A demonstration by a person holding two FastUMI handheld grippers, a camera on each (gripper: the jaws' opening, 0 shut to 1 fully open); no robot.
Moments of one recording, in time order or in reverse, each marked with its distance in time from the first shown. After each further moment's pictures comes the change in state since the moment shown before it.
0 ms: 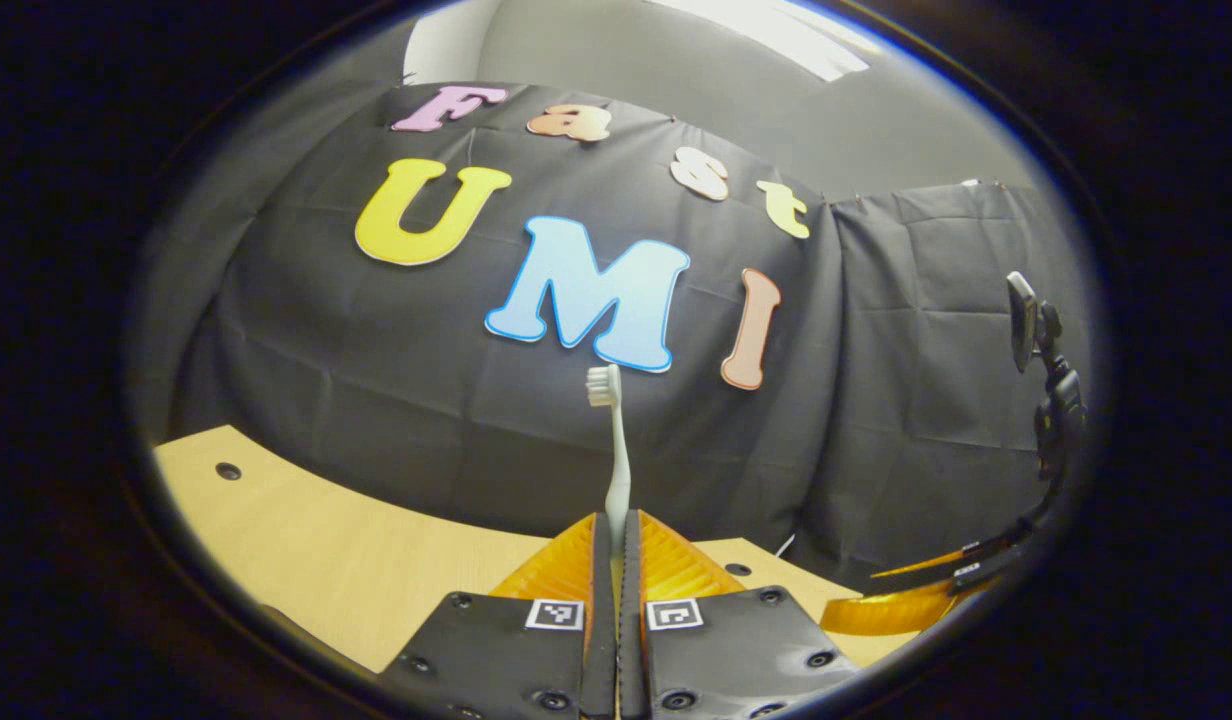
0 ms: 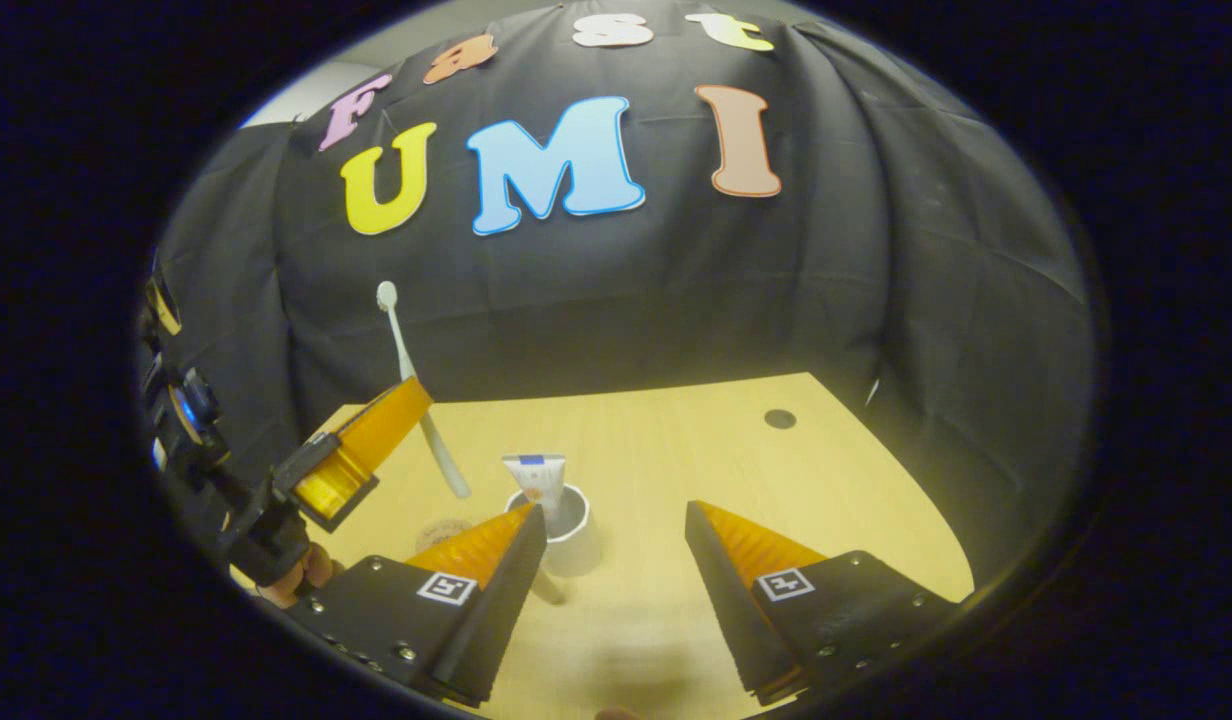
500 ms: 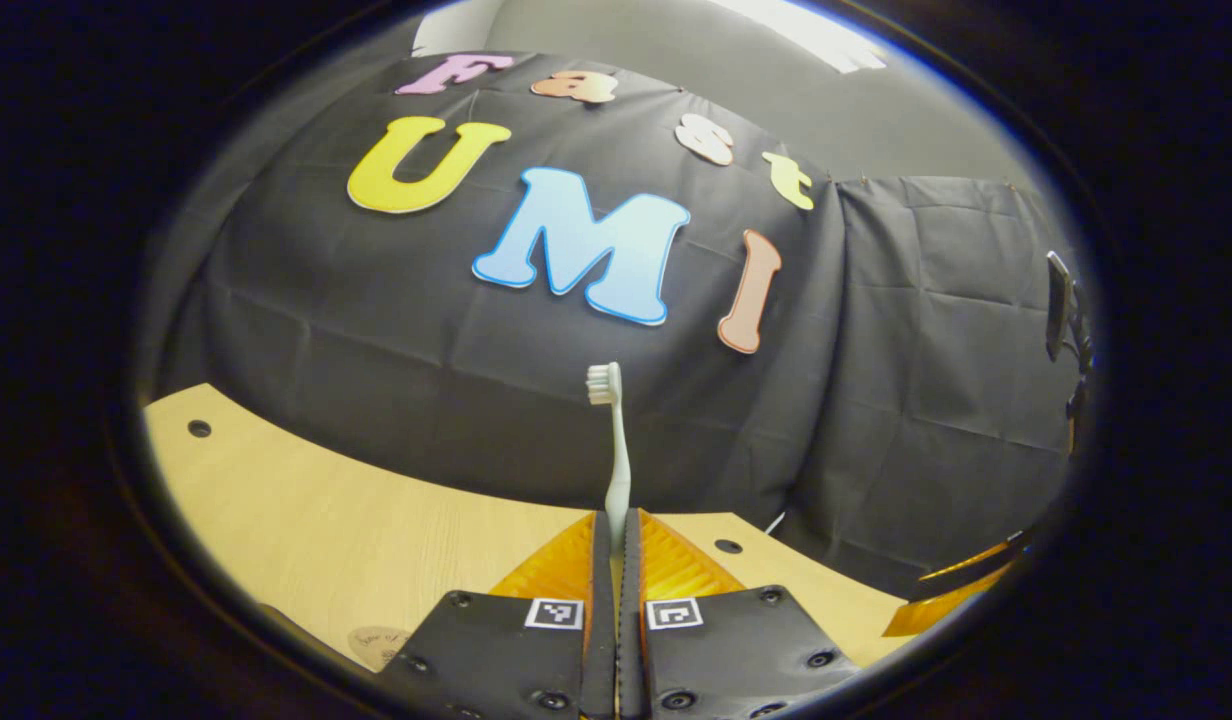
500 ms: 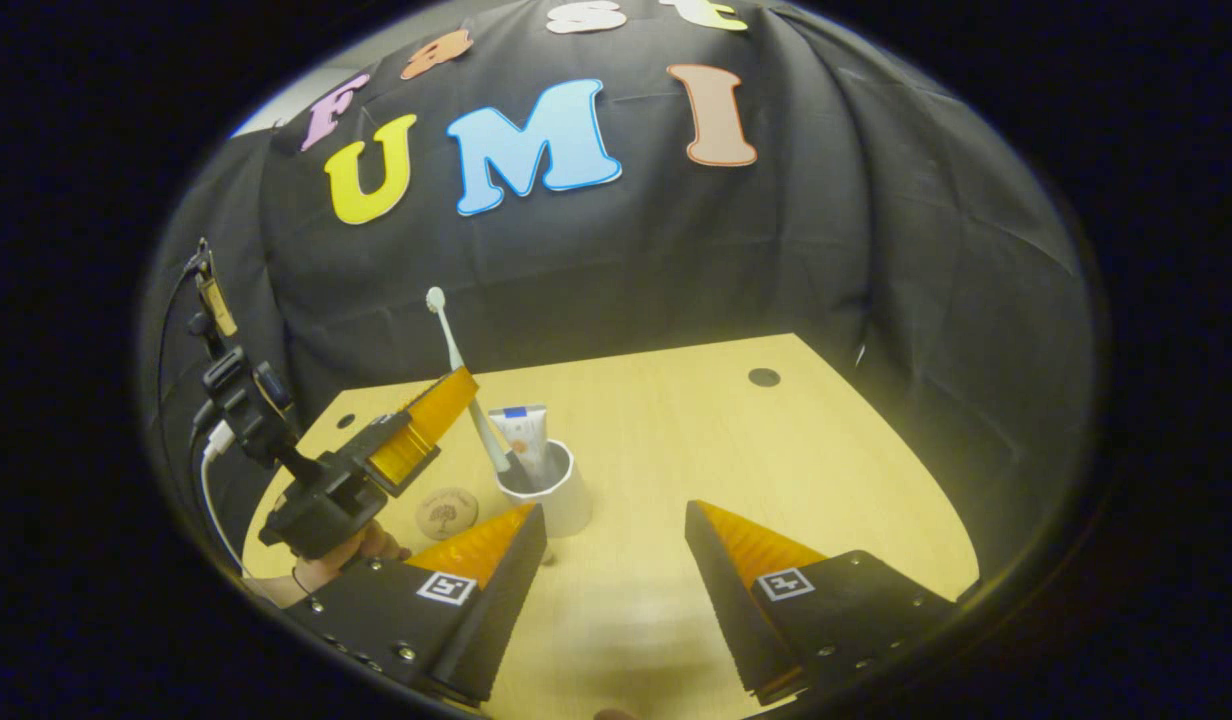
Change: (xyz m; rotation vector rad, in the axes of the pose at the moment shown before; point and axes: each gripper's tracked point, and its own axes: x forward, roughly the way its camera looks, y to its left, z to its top) left arm 0.027 0.001 -0.062 -0.036 0.115 -0.012; right arm -0.015 -0.013 -0.022 0.044 0.071 -0.007
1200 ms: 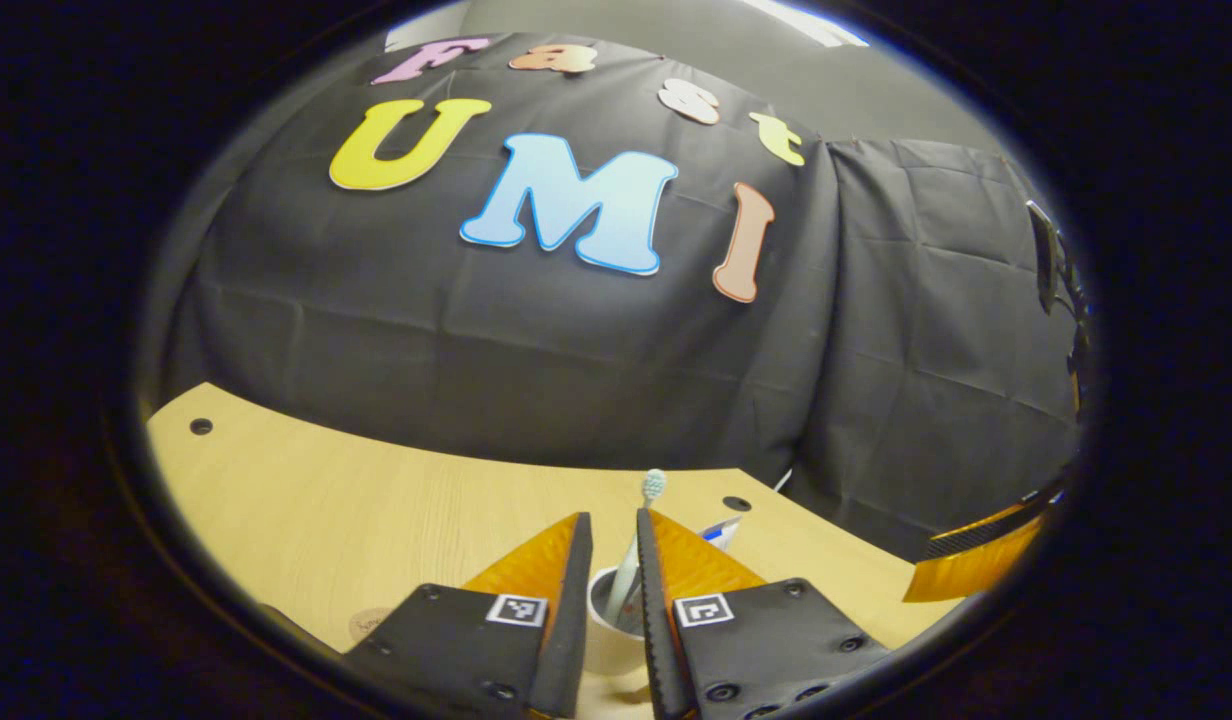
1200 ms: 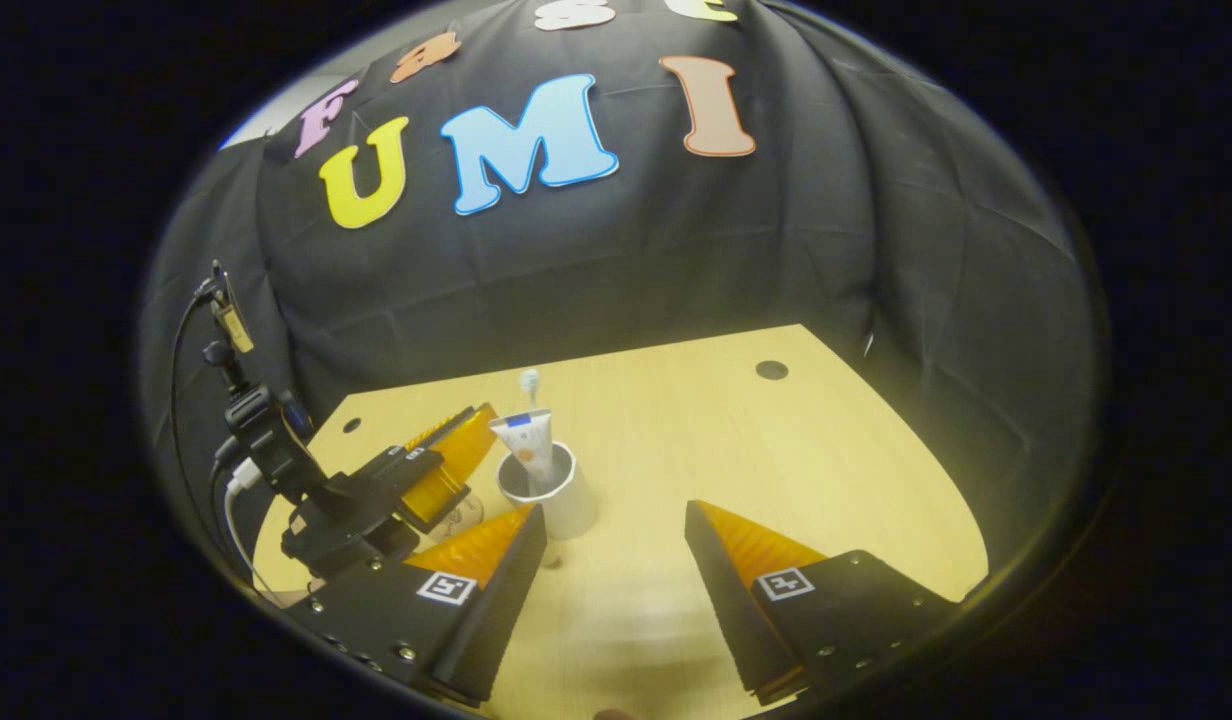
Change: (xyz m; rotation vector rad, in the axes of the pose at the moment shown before) left arm -0.010 -0.003 -0.037 0.056 0.129 0.016; right arm 0.008 0.004 0.004 0.024 0.011 0.028
